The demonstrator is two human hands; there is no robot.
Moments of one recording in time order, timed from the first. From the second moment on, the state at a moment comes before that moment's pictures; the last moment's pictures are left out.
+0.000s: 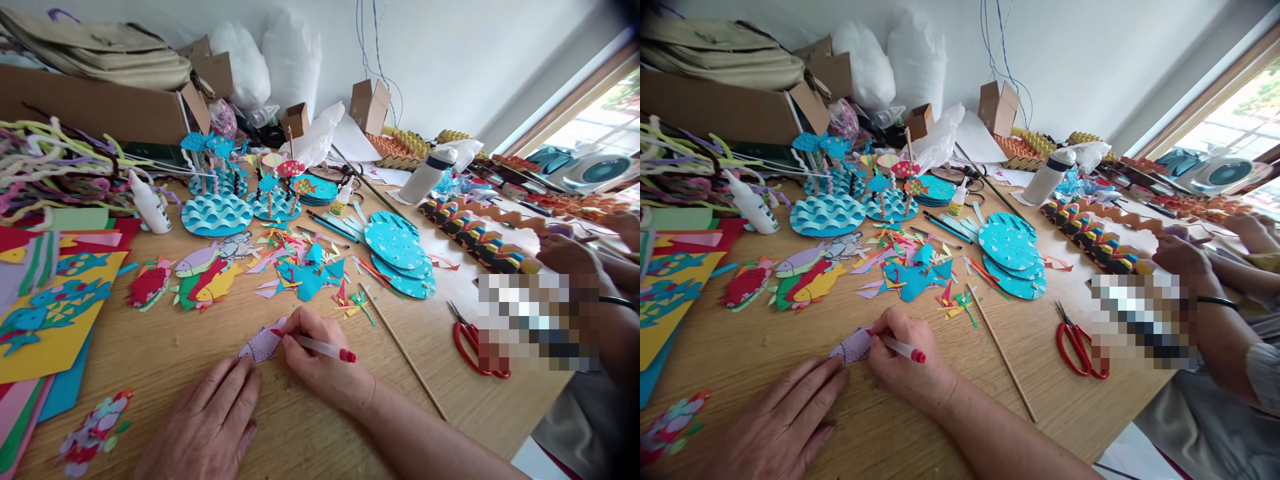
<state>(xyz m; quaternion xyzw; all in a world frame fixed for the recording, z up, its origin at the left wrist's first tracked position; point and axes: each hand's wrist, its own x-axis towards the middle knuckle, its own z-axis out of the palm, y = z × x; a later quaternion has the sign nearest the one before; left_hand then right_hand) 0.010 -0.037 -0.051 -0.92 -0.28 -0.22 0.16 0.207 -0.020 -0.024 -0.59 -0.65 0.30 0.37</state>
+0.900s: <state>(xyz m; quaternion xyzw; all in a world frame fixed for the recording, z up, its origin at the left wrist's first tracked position) 0.018 -0.035 -0.036 -0.92 -0.29 -0.23 0.15 0.207 -0.021 -0.022 -0.60 -0.64 0.31 0.36</state>
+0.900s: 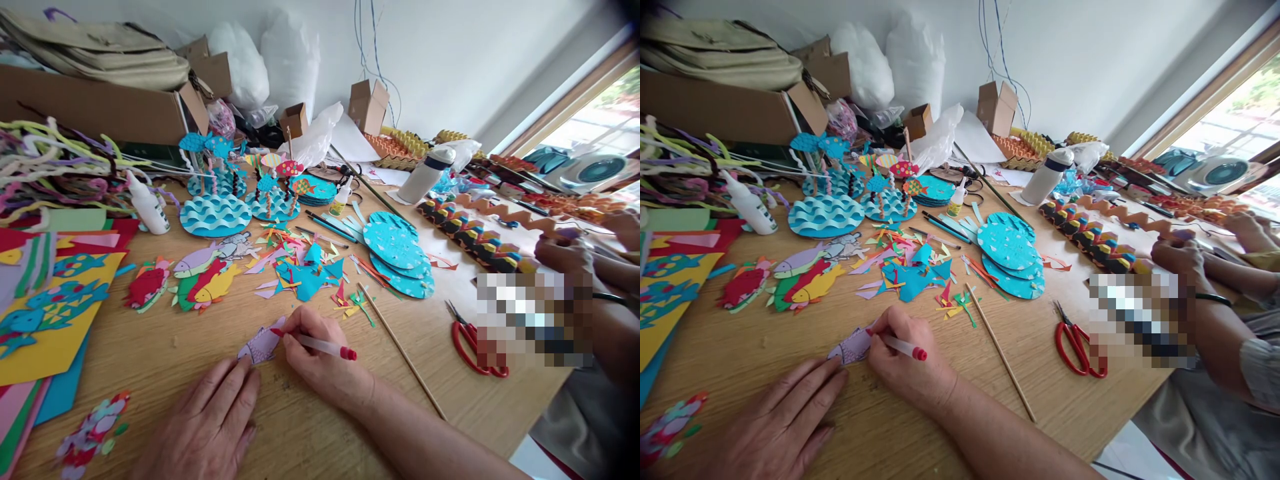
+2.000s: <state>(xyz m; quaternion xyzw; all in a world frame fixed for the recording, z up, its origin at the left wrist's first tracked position) 0.008 -0.037 -0.053 -0.92 -0.28 -0.22 0.14 0.210 -0.020 -0.020 -0.59 -0.63 0.31 0.39</state>
